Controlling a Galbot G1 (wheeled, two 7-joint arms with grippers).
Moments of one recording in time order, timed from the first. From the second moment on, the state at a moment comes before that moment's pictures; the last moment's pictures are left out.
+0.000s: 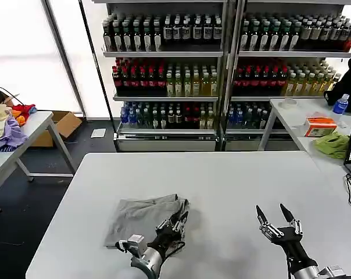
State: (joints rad) left arm 1.30 -1.28 -0.04 -1.99 -0.66 0.32 -0.22; right arm -1.72 1.24 0.75 2.11 0.60 0.03 -0.21
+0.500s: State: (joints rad) left arm 1.38 -1.26 -0.31 -2.15 -0.64 0.35 -0.22; right arm -1.73 1.24 0.75 2.12 0.60 0.03 -0.21
